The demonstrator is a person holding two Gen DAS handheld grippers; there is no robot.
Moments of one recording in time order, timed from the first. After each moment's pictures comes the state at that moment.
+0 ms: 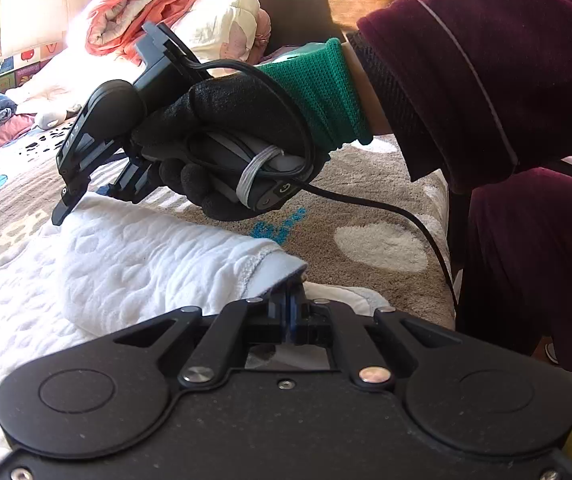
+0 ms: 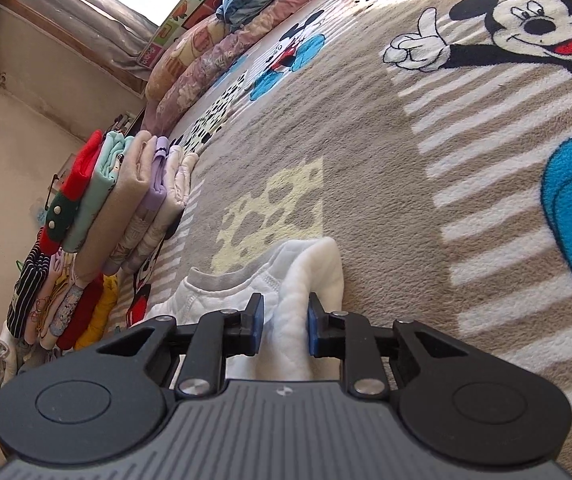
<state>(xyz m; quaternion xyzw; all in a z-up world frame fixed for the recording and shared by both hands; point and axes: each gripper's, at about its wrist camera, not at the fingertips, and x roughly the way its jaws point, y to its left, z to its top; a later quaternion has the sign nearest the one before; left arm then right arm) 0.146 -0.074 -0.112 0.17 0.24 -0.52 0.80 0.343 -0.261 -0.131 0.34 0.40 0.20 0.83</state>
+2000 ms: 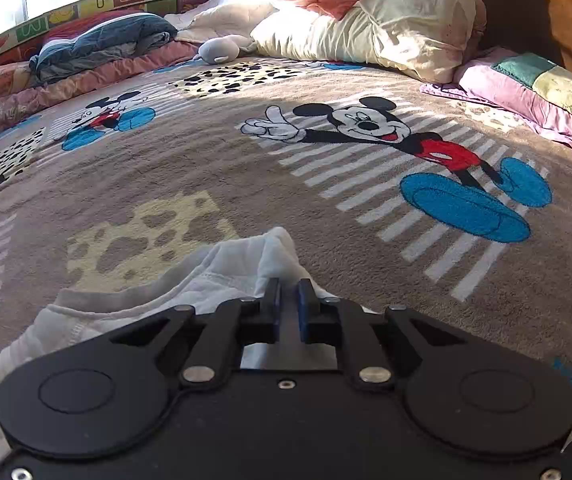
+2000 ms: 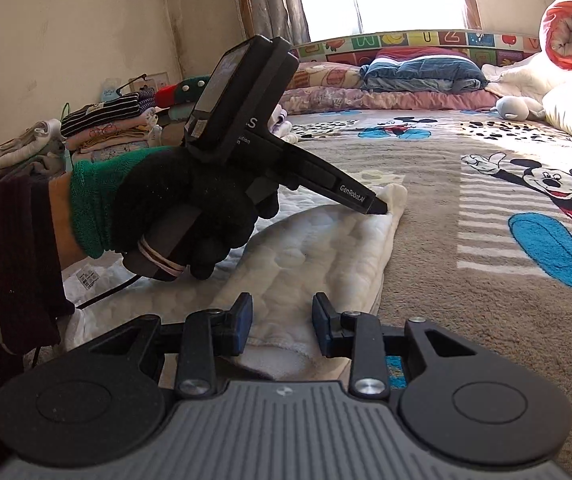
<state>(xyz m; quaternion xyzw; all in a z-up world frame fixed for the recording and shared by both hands) 0.322 -0.100 -0.117 0.12 0.32 -0.28 0.90 0.132 -0.218 -0.112 0.05 0.25 0.27 0.93</state>
